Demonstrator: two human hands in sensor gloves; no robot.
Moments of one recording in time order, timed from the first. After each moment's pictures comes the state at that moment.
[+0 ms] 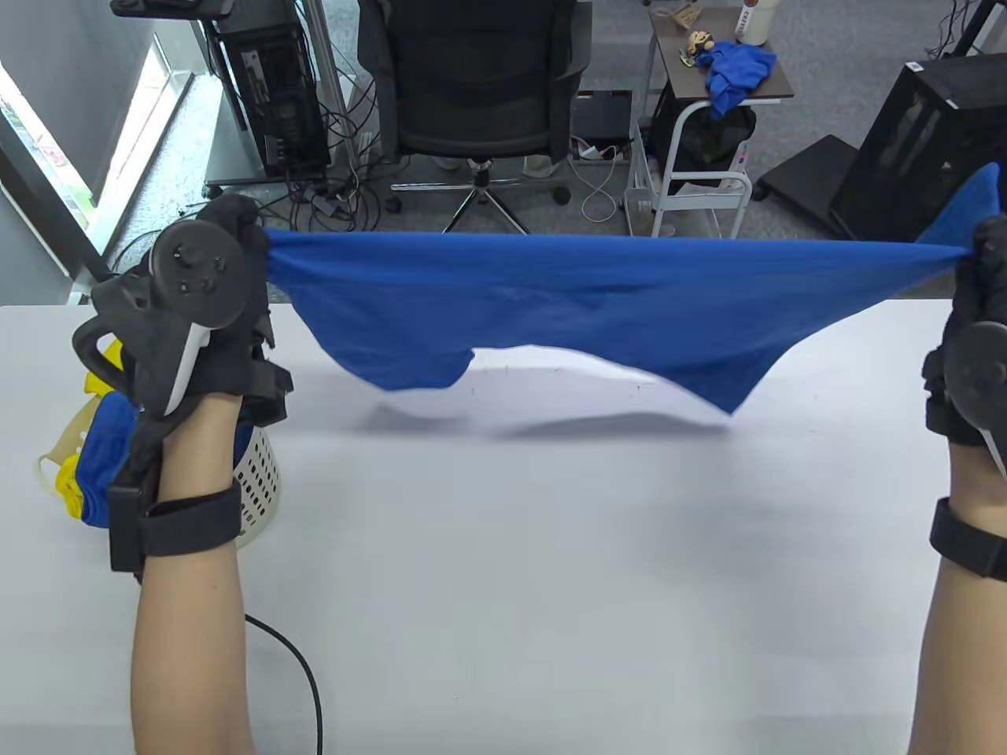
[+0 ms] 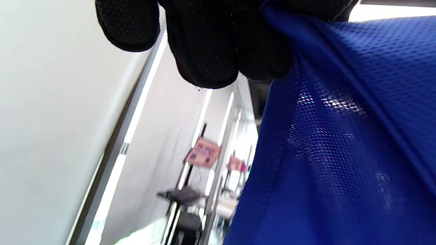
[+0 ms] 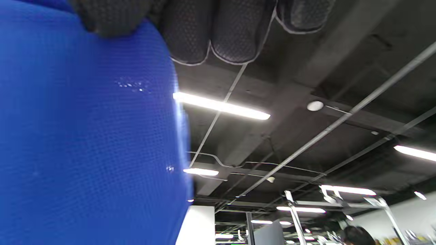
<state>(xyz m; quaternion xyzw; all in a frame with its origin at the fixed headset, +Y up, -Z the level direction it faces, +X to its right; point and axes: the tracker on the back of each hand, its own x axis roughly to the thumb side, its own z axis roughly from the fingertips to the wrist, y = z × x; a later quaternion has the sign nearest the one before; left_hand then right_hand) -0.261 -0.409 -0.346 0.23 0.15 0.09 0.96 0.326 -0.436 -0.294 0.15 0.49 -0.85 0.07</state>
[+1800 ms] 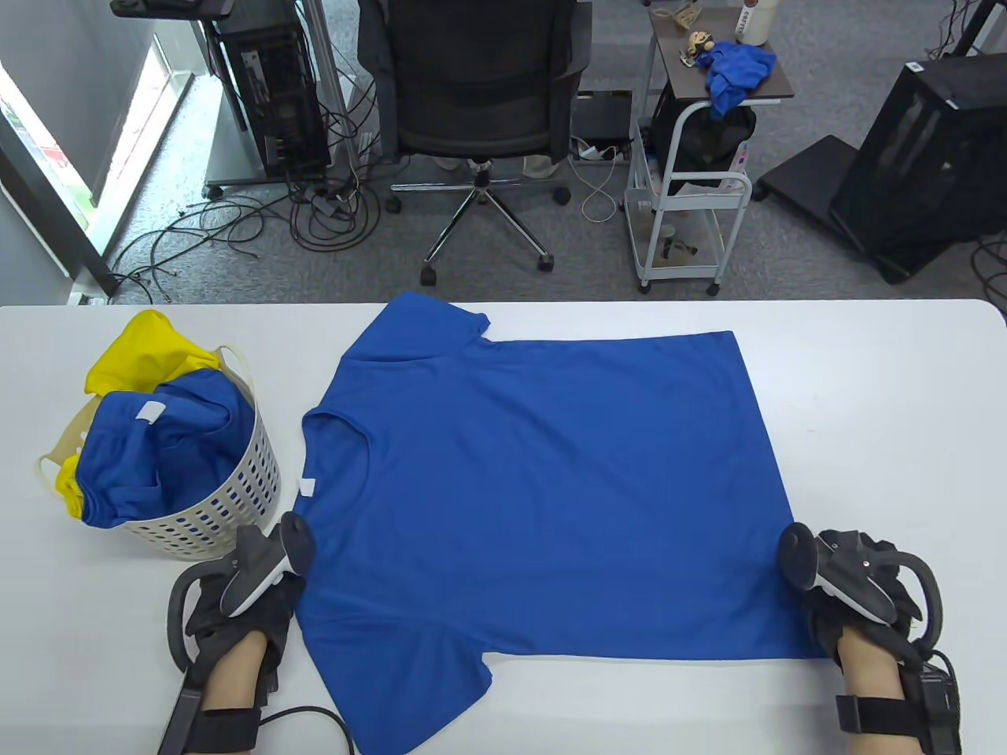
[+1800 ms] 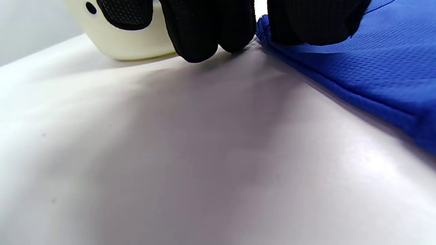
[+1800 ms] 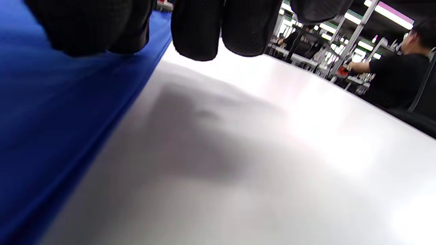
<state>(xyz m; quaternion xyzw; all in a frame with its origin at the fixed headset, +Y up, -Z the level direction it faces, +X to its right) -0.300 -0.741 -0.308 -0.17 0.14 -0.10 0.97 0.326 -0.746 -0.304 0.07 -0.04 -0.99 0.13</state>
